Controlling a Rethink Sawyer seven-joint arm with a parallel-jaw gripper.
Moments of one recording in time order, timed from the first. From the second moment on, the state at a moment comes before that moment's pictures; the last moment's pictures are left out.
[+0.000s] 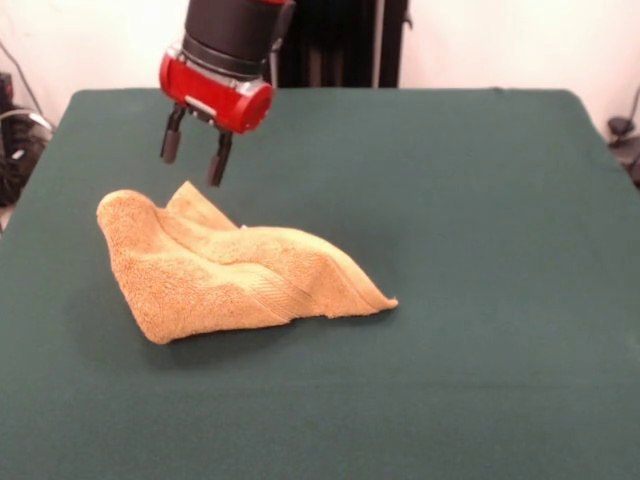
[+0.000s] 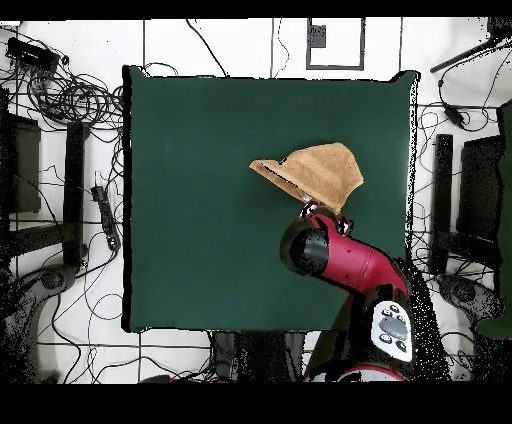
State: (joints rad) arm -0.15 -0.50 -0.32 1.72 0.02 0.07 1.93
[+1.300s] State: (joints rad) arm -0.20 -0.33 -0.32 1.71 0.05 -0.07 1.93
